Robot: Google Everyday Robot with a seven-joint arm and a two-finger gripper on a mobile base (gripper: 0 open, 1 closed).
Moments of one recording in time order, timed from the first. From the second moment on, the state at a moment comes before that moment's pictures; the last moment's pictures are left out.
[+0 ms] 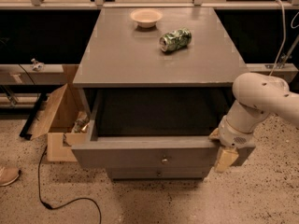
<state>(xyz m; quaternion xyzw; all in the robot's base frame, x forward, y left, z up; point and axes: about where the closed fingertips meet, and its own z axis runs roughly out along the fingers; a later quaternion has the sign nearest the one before) 0.463 -0.224 0.641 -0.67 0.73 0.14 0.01</state>
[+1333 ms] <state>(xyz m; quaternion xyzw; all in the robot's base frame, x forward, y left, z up) 0.444 -0.236 0.659 -0.66 0.74 0.13 0.03</state>
